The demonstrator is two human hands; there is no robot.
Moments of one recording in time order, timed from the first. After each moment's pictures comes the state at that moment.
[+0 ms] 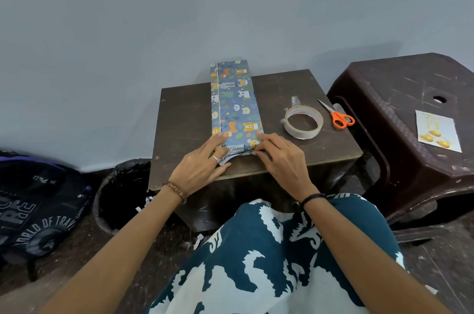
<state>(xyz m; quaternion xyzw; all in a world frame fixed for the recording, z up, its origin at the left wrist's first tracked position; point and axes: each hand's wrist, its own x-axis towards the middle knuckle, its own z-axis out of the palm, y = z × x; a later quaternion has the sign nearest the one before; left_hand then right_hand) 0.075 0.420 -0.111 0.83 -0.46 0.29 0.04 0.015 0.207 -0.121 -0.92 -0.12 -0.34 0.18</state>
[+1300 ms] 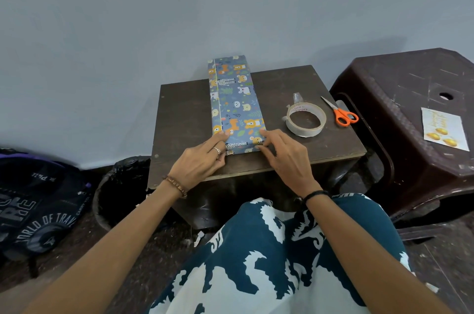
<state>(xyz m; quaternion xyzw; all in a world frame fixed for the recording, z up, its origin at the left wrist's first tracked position) 0.080 0.417 -0.108 0.84 -0.46 0.27 0.07 0.019 0.202 -0.121 -0.91 -0.12 -0.33 0.22</state>
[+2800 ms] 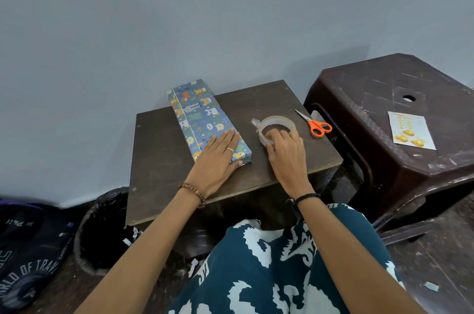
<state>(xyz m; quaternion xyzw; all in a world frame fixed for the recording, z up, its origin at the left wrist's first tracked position) 0.092 0.338 -0.084 0.92 -0.40 0.02 0.05 0.036 0.168 -0.110 -0.94 0.13 -0.27 0.15</state>
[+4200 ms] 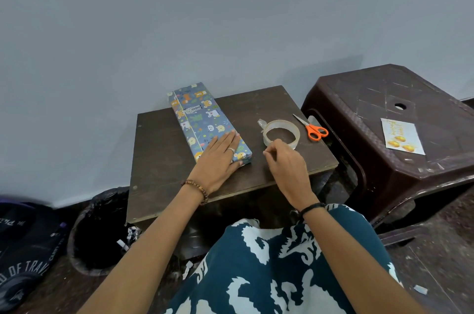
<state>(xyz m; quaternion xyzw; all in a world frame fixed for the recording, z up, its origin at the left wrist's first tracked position) 0.089 0.337 -0.077 0.92 -0.39 -0.01 0.05 0.012 0.177 -0.102 -0.93 0.12 -0.25 0.25</state>
